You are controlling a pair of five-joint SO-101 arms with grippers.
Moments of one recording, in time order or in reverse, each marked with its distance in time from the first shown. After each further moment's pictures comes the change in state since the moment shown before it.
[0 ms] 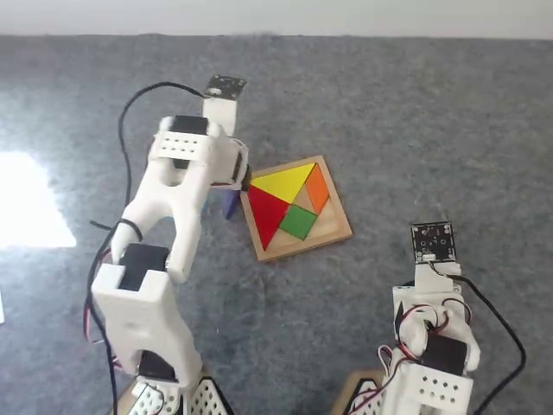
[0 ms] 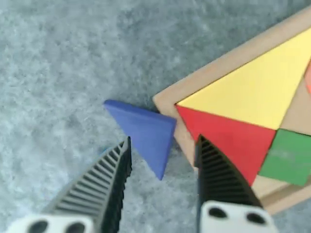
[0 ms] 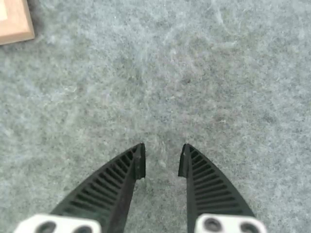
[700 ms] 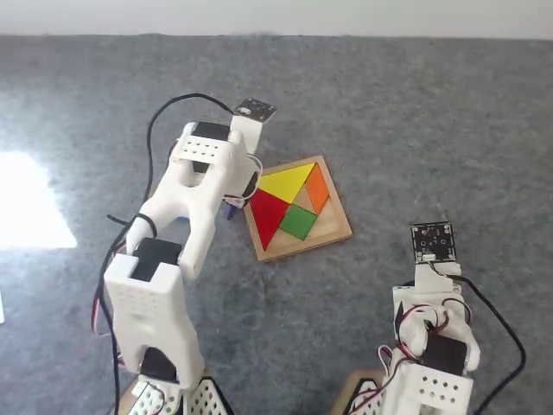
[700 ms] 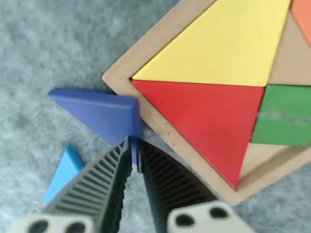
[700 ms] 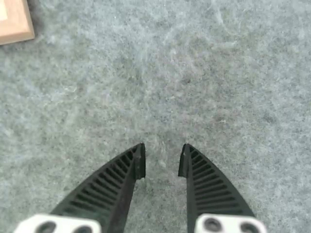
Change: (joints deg) left arm 3.4 3.6 0.0 4.9 -7.0; right arm 0.0 0.0 0.0 0.0 0.0
